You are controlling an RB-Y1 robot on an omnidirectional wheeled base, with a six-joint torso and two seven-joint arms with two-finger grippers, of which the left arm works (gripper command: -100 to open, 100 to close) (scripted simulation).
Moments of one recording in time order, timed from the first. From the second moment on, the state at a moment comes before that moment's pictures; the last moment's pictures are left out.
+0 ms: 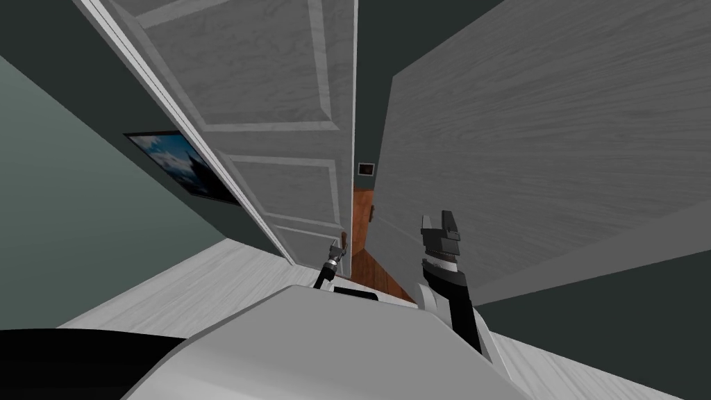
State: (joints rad) arm -0.03 0.03 -0.34 -0.75 0.30 -0.82 1.31
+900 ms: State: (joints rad) arm -0.01 0.05 -0.25 -0.79 0.32 -0.80 1.30
